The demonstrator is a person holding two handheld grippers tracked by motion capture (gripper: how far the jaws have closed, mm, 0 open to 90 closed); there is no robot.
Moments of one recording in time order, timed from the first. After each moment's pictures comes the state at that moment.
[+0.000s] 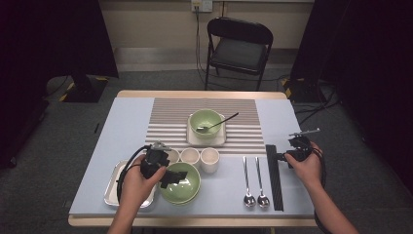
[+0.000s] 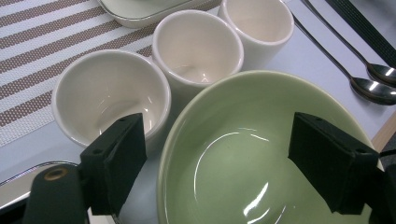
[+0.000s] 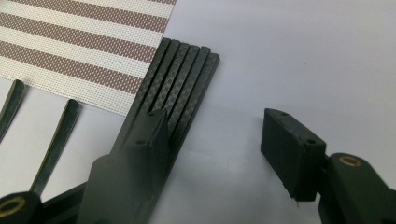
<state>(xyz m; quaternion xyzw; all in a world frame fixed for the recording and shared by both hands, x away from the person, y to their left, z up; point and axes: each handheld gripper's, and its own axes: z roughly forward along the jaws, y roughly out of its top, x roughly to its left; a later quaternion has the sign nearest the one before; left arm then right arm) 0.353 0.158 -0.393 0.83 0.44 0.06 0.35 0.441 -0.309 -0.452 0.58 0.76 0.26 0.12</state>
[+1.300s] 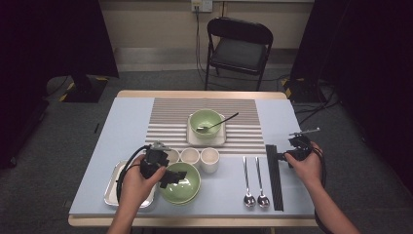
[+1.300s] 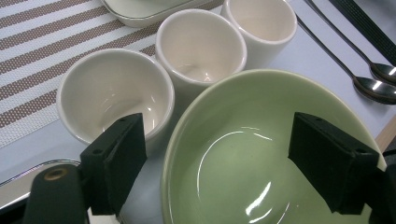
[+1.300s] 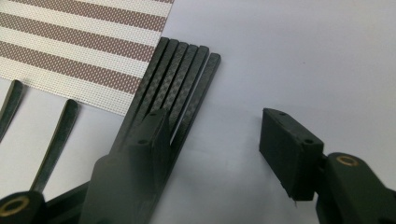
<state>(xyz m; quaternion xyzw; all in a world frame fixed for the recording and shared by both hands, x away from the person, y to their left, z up) 0.352 0.159 -0.393 0.83 0.44 0.06 0.35 0.442 -0.309 -0.451 0.58 0.76 0.25 0.11</state>
